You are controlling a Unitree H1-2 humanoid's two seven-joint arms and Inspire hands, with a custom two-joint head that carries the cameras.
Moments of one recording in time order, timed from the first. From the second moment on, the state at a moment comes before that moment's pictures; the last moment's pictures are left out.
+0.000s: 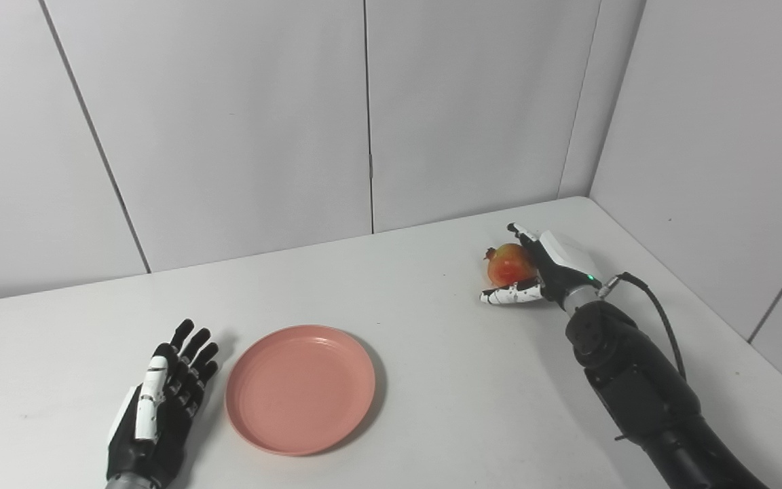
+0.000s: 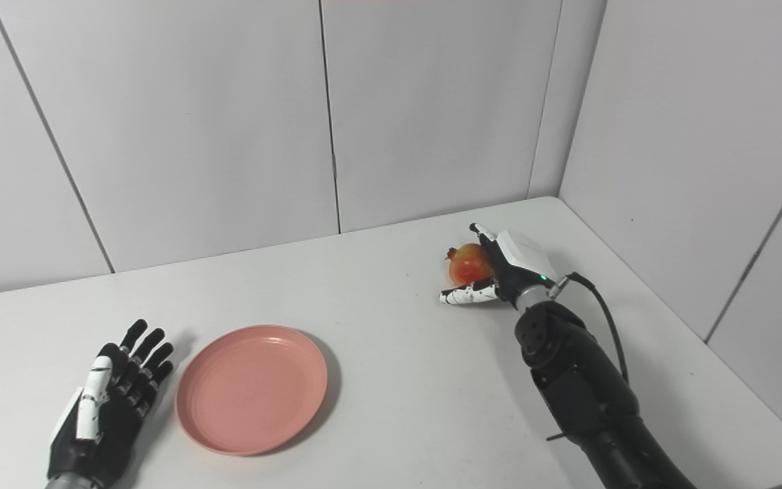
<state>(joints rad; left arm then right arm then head) -0.20 0.09 0.04 0.13 -0.33 0.18 -0.26 -0.46 -0.46 0.08 0.37 -0.59 0.29 0.05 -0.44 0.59</state>
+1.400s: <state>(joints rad) -0.20 0.09 0.04 0.12 -0.33 0.18 -0.26 -0.51 -0.45 0.10 0.45 -0.52 0.28 -0.03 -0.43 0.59</state>
